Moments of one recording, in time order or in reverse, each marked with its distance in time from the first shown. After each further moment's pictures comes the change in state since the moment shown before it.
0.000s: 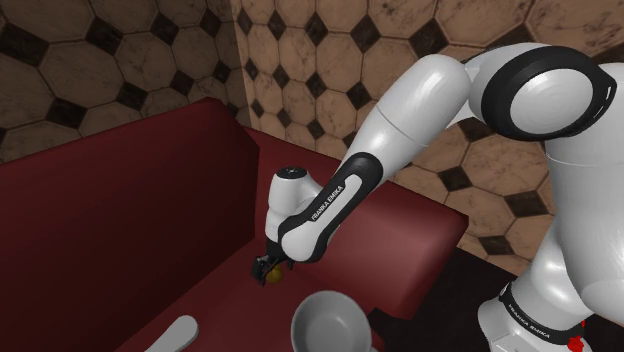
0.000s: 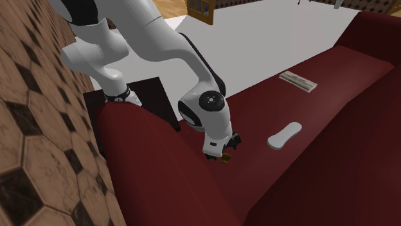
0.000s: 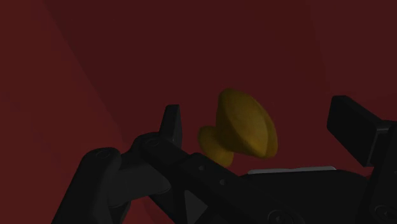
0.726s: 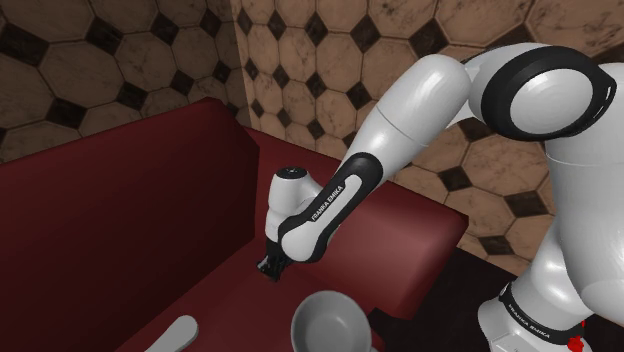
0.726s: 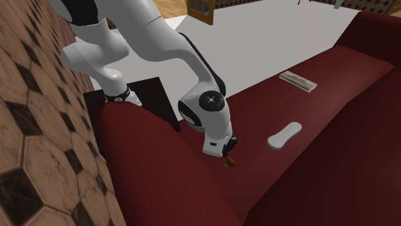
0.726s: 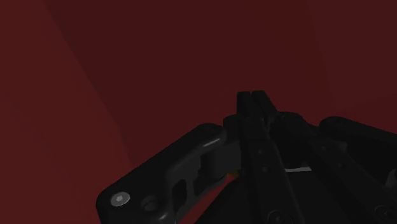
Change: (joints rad) arm 0.000 0.000 0.000 0.000 0.000 0.001 0.000
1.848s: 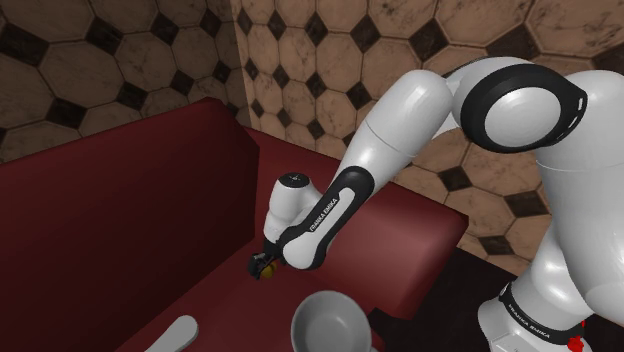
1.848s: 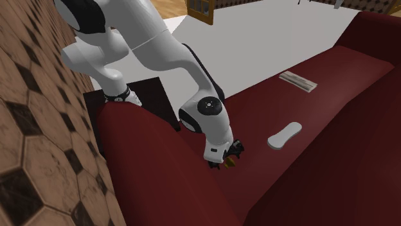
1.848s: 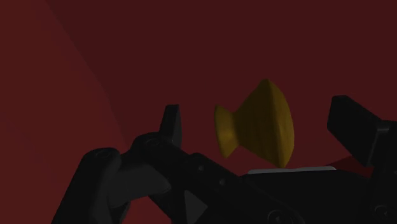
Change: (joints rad) arm 0.043 0.070 -0.059 0.031 -0.045 0.149 0.022
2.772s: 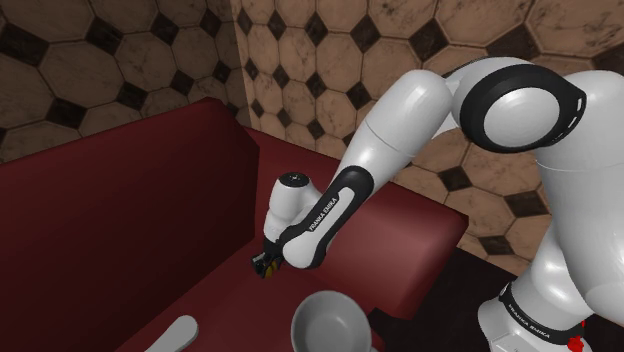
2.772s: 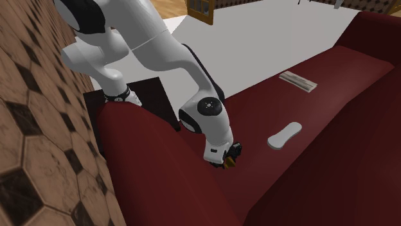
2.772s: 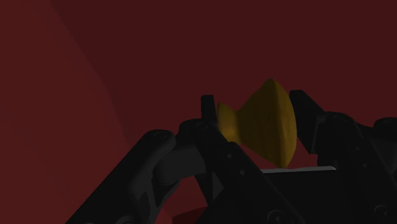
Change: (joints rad) arm -0.001 0.002 -0.003 0.003 -0.001 0.000 0.001
